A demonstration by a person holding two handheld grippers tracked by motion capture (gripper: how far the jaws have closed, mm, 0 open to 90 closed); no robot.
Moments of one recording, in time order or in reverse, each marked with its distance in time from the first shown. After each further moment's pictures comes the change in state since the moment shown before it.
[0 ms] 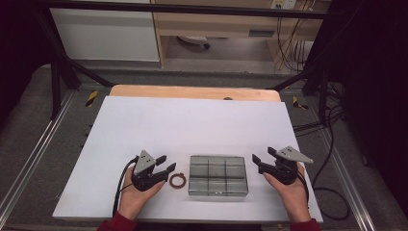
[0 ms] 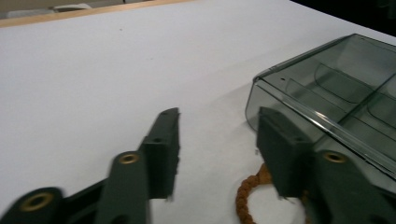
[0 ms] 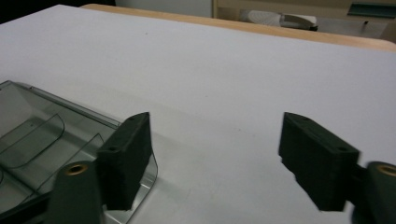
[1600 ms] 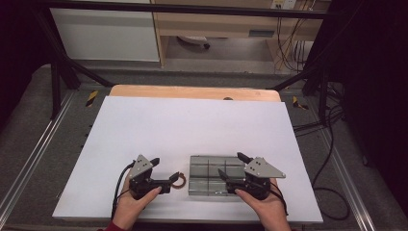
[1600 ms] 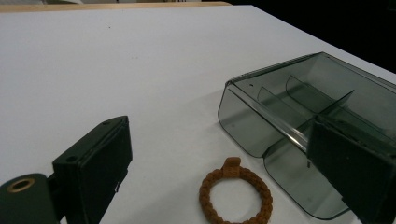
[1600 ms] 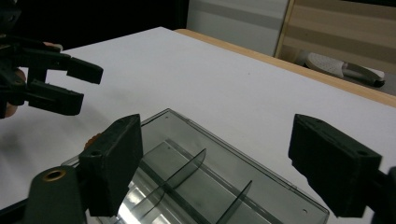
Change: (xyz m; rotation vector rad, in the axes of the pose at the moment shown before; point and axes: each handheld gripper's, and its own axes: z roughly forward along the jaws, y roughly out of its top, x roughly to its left) left arm -0.013 -0.001 -0.014 -0.027 -0.052 -0.081; right arm 0.108 0.024 -0.015 -0.092 0.210 -0.189
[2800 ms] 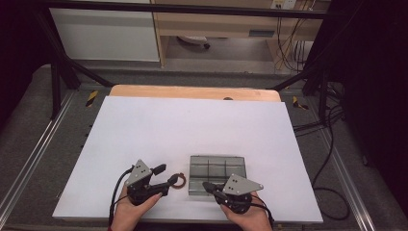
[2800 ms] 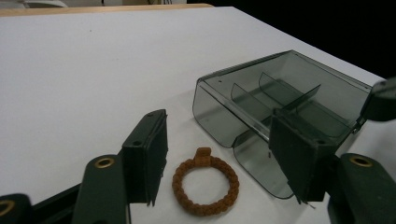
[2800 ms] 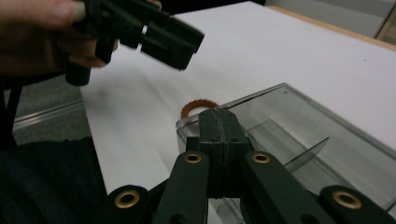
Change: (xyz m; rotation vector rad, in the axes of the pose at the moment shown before) left arm -0.015 -0.001 -0.016 -0.007 -0.051 0.022; right arm 0.048 -0.024 0.016 0.068 0.294 -0.081
